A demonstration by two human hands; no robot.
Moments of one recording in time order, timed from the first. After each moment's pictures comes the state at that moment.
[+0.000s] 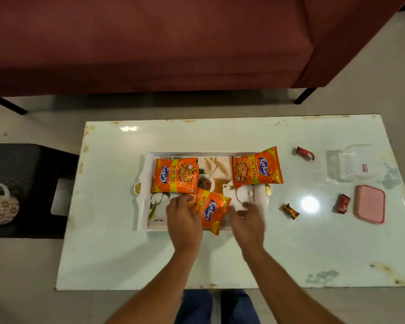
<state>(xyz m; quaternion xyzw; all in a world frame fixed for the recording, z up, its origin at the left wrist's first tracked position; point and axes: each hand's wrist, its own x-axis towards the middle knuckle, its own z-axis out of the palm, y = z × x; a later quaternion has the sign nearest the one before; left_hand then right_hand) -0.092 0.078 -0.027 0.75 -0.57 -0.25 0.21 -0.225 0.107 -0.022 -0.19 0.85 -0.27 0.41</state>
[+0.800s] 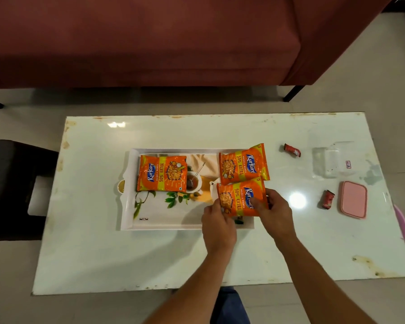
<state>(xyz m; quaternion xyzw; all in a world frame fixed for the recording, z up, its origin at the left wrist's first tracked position) -0.190 0.110 -0.033 0.71 -0.54 -0.43 0.13 -0.332 0.118 -0.019 -0.29 0.83 -0.28 0.40</state>
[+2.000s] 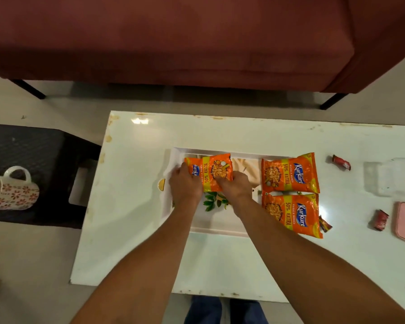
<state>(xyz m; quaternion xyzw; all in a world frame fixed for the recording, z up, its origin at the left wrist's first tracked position) -0.036 -0.037 -0.047 0.79 -0.50 -0.34 0.13 -0.162 -0.019 -0.047 -0.27 0.80 -0.22 0.48</state>
